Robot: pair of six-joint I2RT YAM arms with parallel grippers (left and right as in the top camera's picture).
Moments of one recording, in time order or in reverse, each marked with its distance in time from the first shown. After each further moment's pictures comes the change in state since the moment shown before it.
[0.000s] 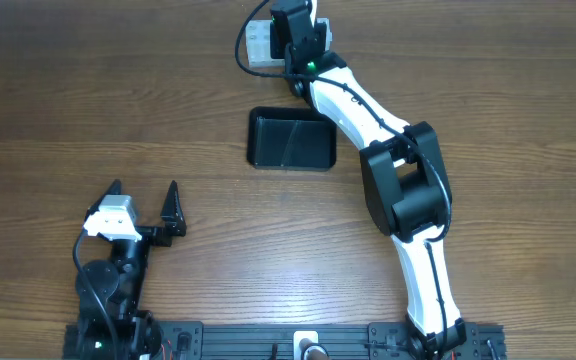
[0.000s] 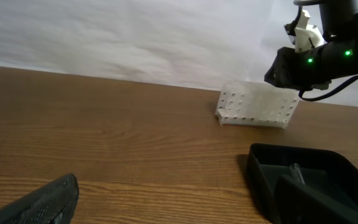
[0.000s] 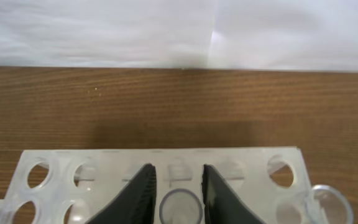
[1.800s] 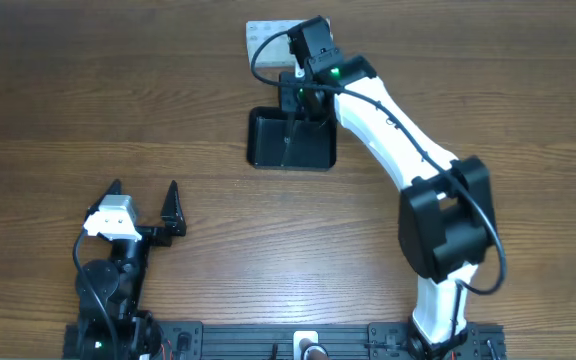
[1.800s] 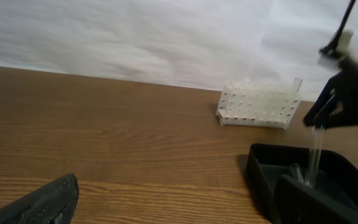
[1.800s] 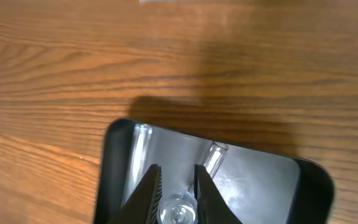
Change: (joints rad) left arm 0.000 0.000 0.000 0.000 0.000 0.000; right arm 0.000 -0.298 -0.203 -0.582 -0.429 0.146
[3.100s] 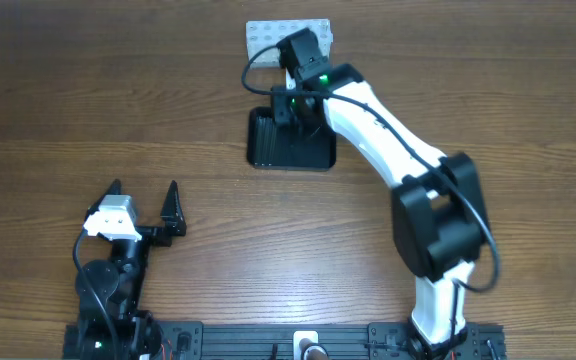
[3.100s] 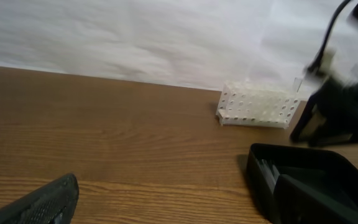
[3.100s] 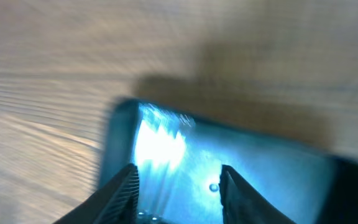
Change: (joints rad) left arm 0.000 0.000 0.000 0.000 0.000 0.000; right arm 0.027 0.010 -0.020 0.010 -0.026 -0.037
